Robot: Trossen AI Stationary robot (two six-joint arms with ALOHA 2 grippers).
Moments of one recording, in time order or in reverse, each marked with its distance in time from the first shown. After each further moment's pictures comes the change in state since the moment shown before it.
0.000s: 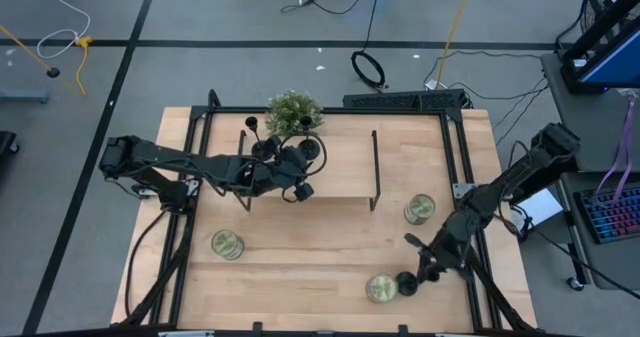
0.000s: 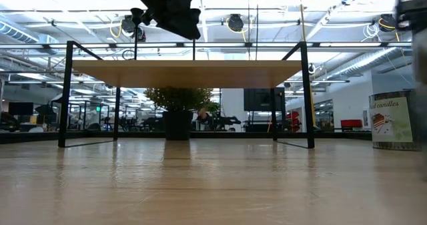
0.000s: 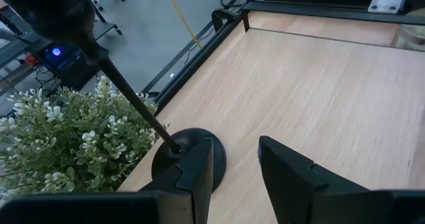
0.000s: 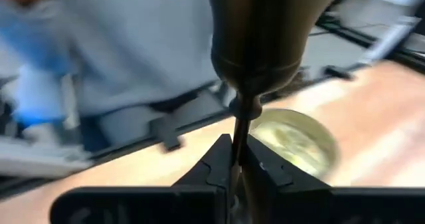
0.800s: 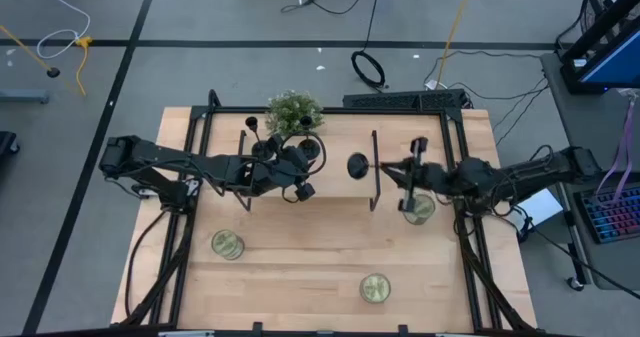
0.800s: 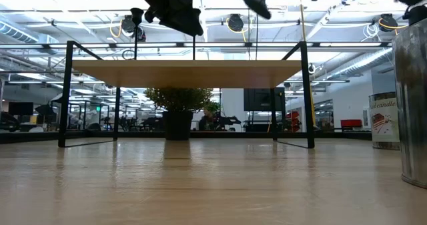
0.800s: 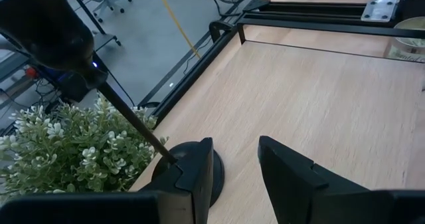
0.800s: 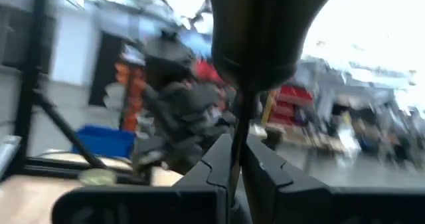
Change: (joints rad) left arm 0.000 0.000 0.000 0.048 0.000 0.054; right arm -0.545 -0.060 0.244 0.267 0.569 -0.091
